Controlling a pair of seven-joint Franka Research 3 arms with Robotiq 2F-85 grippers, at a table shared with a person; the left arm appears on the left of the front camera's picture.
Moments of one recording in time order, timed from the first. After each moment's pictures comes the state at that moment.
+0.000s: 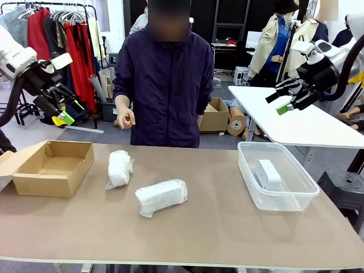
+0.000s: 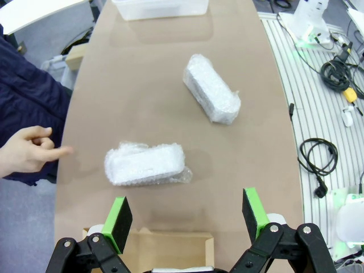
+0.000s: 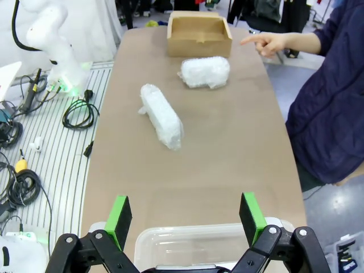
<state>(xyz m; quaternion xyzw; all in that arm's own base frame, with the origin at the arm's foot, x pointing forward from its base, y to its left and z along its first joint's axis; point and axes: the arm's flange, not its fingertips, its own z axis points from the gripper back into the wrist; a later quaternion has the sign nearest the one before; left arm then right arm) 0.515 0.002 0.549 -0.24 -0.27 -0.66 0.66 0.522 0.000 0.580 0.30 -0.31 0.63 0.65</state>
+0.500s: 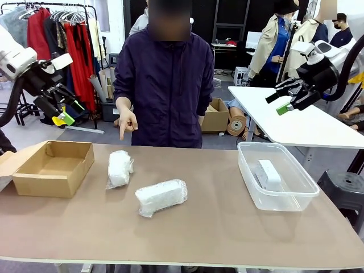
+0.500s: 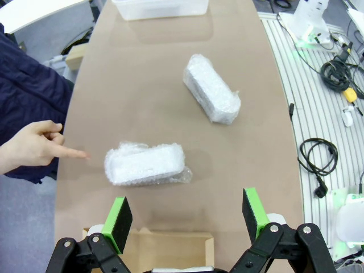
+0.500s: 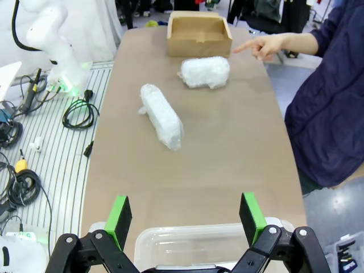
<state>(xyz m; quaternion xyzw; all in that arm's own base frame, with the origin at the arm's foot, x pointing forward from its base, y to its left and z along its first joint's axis) 0.515 0.002 0.549 -0.24 -0.27 -0.66 0.66 0.522 0.000 0.580 0.30 -0.31 0.63 0.65</state>
